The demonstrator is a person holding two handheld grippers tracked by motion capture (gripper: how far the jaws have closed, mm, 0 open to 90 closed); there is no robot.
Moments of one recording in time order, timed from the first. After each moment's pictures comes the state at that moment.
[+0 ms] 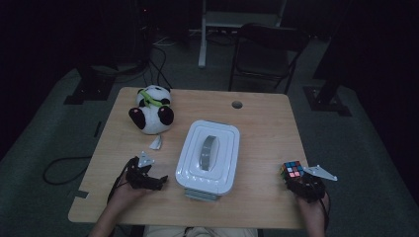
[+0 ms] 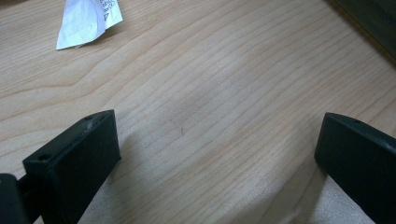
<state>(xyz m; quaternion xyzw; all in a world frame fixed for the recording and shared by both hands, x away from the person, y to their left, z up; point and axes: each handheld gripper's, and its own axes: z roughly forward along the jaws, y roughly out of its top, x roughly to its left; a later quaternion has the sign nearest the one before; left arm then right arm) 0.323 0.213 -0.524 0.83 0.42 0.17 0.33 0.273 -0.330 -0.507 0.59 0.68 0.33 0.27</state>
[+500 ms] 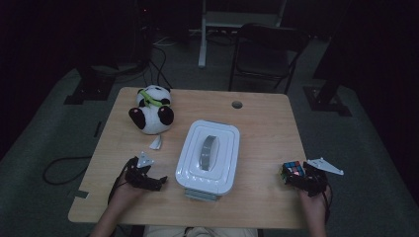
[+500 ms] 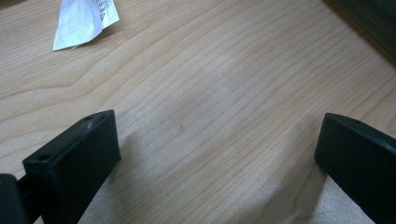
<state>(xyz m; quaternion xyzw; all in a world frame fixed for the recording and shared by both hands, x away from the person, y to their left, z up) 0.323 0.216 -0.524 0.83 0.41 0.17 0.33 0.285 -0.330 -0.481 0.56 0.68 0.40 0.26</state>
